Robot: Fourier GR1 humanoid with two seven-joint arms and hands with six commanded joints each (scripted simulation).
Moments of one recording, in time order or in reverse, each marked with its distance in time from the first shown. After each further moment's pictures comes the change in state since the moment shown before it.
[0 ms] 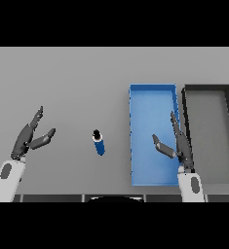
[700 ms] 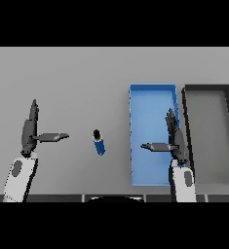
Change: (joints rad) left arm -0.041 -0.168 0.054 -0.039 0.002 0.299 0.180; right arm -0.081 0.145 -0.076 0.106 -0.180 -0.023 0.106
